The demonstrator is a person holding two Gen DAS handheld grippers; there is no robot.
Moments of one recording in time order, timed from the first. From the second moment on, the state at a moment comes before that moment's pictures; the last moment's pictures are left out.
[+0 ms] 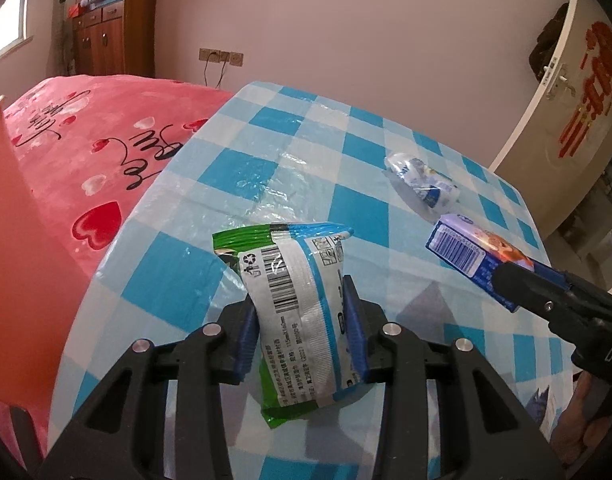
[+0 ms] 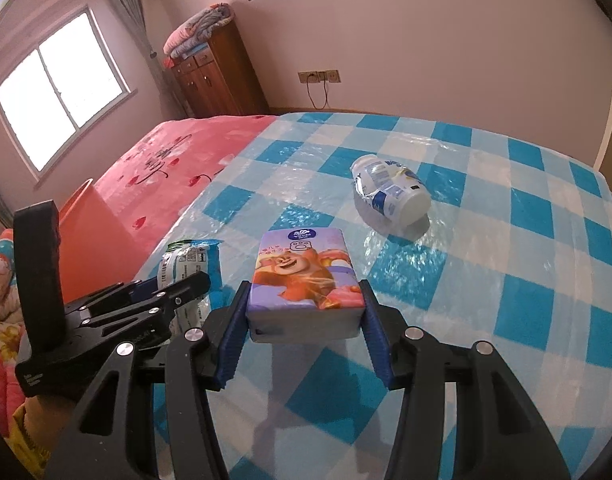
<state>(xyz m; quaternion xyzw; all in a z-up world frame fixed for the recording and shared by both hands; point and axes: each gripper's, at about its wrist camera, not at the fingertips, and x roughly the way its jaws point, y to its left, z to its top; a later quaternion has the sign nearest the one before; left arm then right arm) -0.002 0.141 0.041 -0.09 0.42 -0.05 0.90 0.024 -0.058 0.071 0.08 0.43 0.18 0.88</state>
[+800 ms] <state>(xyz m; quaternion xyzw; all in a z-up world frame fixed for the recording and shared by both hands) -0.083 0.160 0.101 -0.08 0.37 -0.06 0.93 -0.049 -0.058 0.097 0.09 0.41 0.19 0.89</state>
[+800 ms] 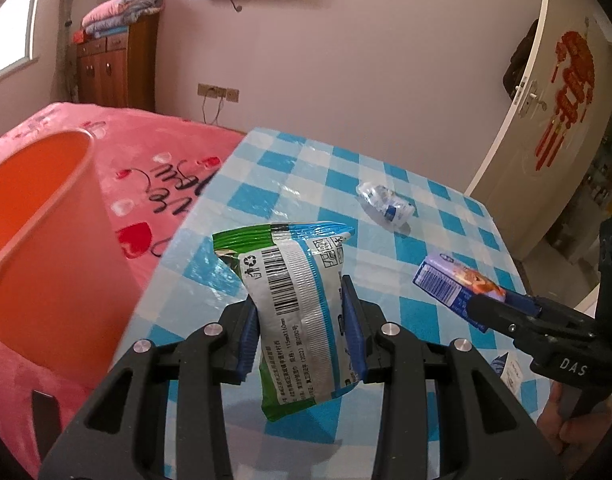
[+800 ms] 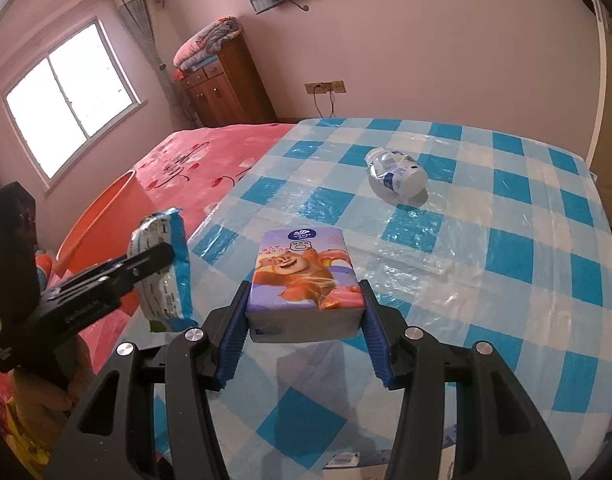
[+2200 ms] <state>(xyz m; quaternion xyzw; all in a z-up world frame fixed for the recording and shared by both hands) -0.118 0.323 0.183 -0.10 0.27 0.08 0.96 -0.044 0.123 0.188 -0.01 0.35 0.33 0.88</state>
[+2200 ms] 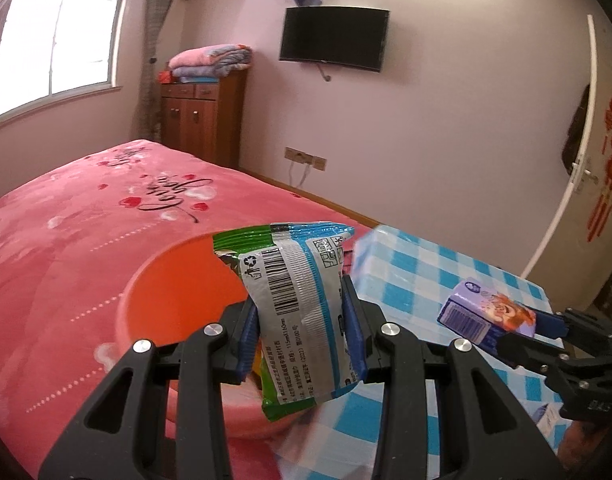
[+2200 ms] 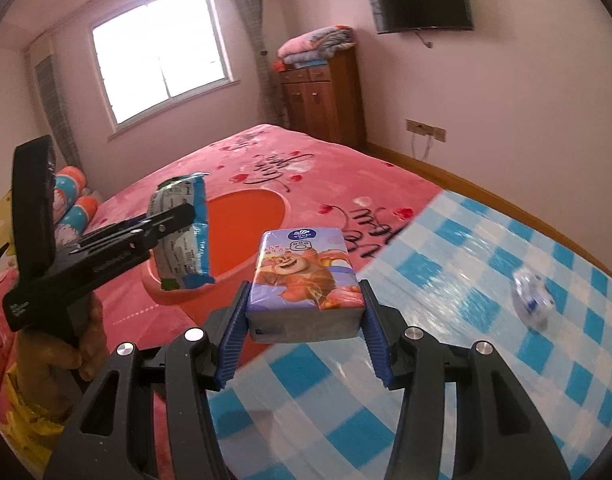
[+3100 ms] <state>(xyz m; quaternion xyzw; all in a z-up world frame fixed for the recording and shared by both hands) -0.089 0.383 0.140 -0.11 0.32 0.15 0.93 -0.008 0.230 0.172 -0.05 0.34 0.39 0.86</state>
